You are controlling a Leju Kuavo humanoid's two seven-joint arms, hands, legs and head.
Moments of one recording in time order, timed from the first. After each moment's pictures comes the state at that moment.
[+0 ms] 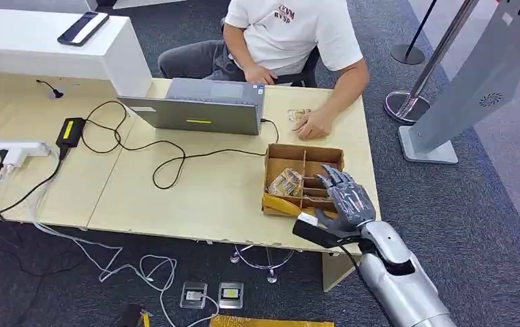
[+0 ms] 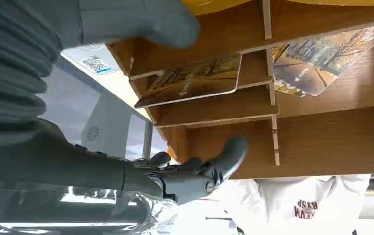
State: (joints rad) left arm -0.17 0.15 -0.86 -0.21 0.66 0.38 -0.17; right arm -0.47 -0.19 0.48 -1.07 1.15 -0.05 -0.15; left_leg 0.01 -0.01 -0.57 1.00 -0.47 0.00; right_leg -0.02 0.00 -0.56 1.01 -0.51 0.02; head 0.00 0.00
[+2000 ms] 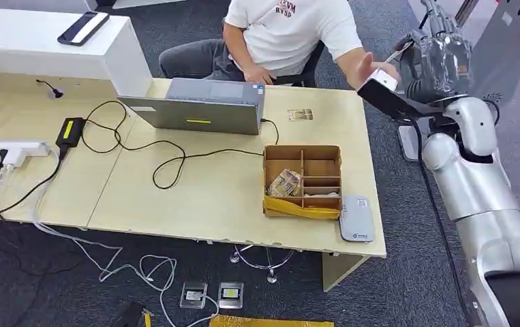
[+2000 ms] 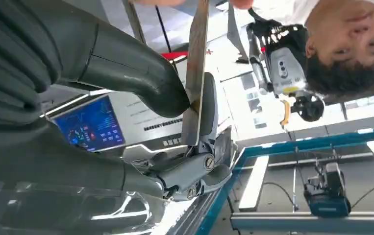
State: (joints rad) left arm -0.18 0.15 -0.87 -0.21 0.64 0.40 -0.19; right arm -1.03 -0.25 0.38 -0.87 1.06 -0.25 -0.24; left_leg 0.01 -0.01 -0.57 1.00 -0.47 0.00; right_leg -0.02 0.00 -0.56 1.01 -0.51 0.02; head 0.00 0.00
